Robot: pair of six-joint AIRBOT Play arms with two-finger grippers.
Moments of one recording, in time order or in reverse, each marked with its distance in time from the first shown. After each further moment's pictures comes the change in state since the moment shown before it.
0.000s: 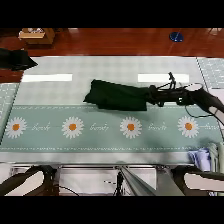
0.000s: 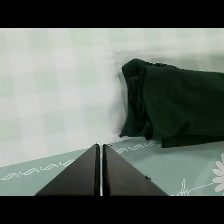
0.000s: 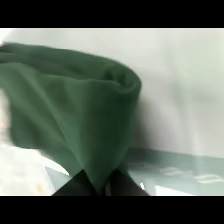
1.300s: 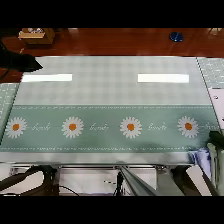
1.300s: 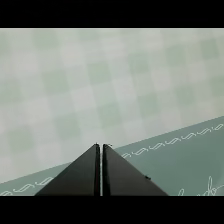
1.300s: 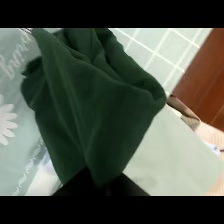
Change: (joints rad) left arm 0.000 -0.108 0.000 0.008 0.042 0.118; right arm -1.062 0.539 0.496 -1.242 0.909 0.303
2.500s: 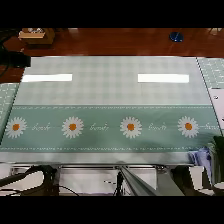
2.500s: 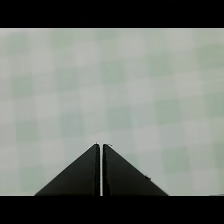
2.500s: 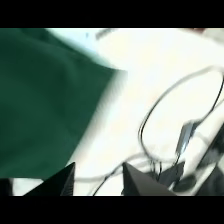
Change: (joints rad) left arm 0.015 -0.067 0.000 0.308 0.257 -0.002; right arm -0.353 0.108 -0.615 -0.513 -0.282 -0.143
